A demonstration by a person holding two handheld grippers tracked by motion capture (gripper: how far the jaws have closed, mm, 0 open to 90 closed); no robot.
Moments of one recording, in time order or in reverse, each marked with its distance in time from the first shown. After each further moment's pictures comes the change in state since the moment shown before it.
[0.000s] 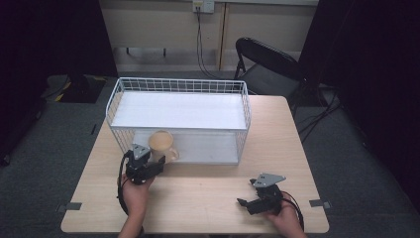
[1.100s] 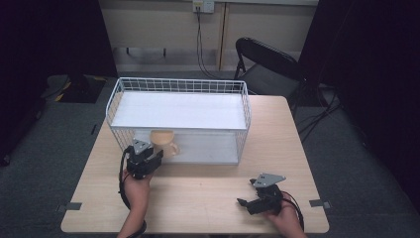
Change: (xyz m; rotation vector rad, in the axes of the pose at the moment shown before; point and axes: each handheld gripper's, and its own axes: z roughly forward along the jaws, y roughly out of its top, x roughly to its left) left arm 0.003 0.011 0.008 -0.011 0.015 -0.011; right arm 0.000 0.000 0.000 0.000 0.000 0.000
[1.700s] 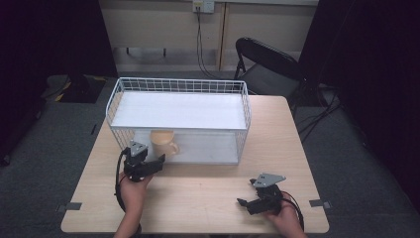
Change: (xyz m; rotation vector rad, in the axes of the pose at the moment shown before) left arm 0.007 -0.005 -0.008 0.019 -0.049 0.018; right arm 0.000 0.000 0.000 0.000 0.000 0.000
